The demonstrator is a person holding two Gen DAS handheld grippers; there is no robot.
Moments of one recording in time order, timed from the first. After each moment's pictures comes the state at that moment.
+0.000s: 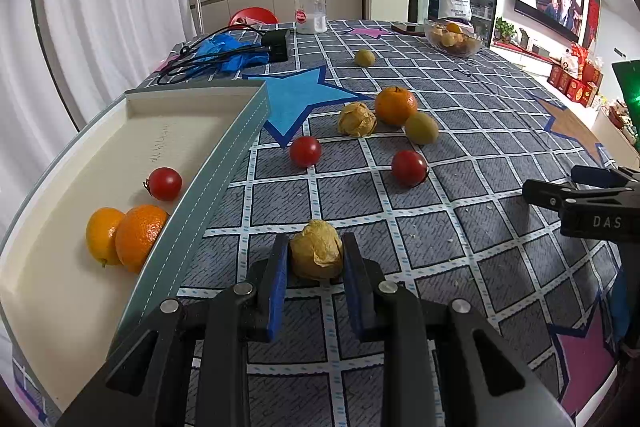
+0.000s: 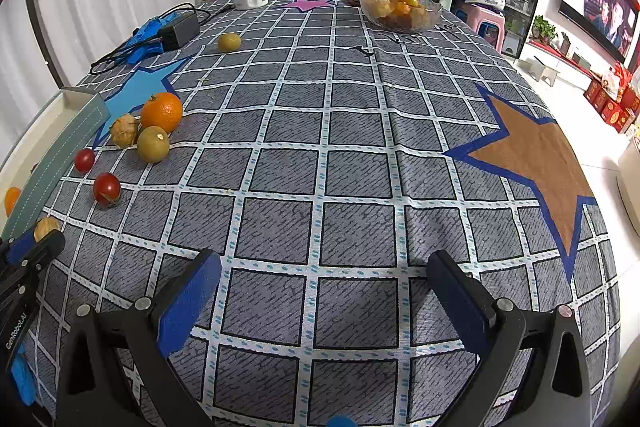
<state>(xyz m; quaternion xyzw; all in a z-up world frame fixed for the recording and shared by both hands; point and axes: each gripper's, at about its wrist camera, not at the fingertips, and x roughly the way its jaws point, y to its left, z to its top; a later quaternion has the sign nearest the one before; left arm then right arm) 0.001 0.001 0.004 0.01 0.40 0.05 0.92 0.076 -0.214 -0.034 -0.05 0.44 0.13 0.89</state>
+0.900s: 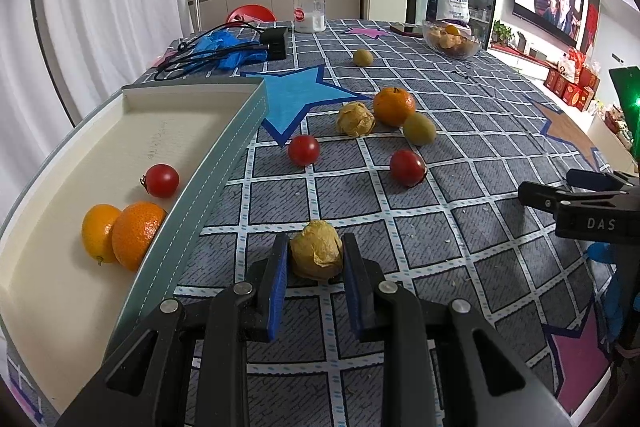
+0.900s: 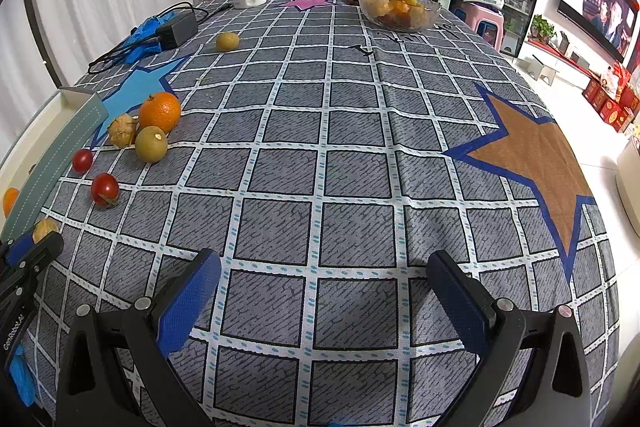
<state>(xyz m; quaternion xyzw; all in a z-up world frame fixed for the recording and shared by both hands) 0.000 0.000 0.003 0.00 0.40 0.04 0.92 0.076 -0.214 -0.034 -0.05 0.44 0.12 0.89</state>
